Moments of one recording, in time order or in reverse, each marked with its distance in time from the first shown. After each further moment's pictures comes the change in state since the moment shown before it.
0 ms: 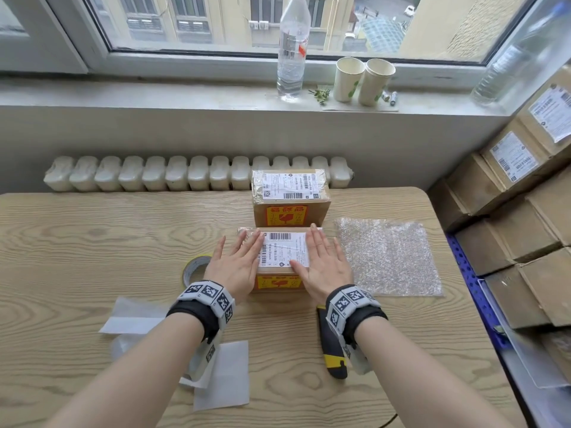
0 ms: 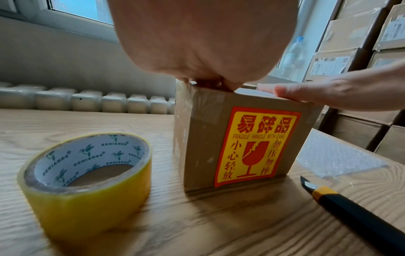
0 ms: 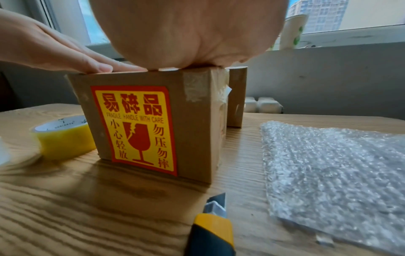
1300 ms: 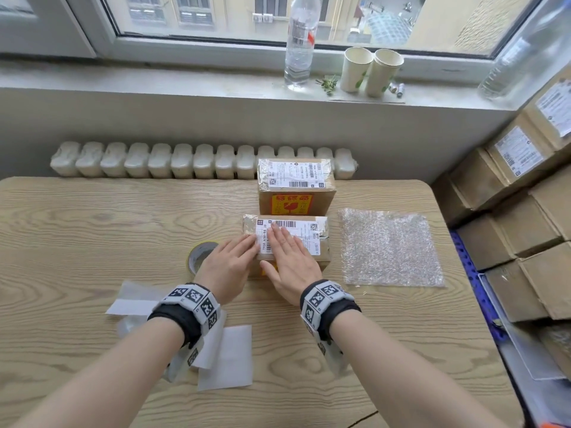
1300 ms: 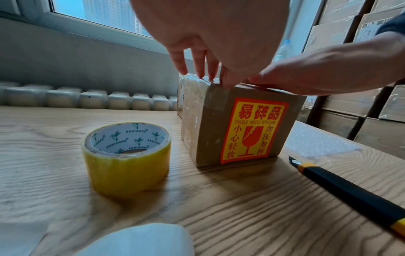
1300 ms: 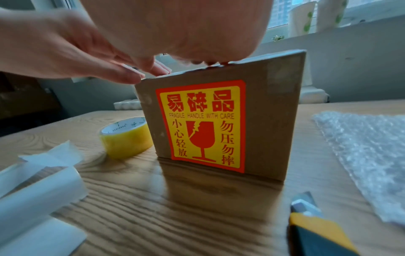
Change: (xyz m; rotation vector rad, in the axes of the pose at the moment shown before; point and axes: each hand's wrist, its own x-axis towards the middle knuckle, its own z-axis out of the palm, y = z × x) left_hand -0.032 -0.026 0.014 -0.064 0.342 0.312; right_hand -0.013 -0.058 0.008 0.196 0.083 -0.289
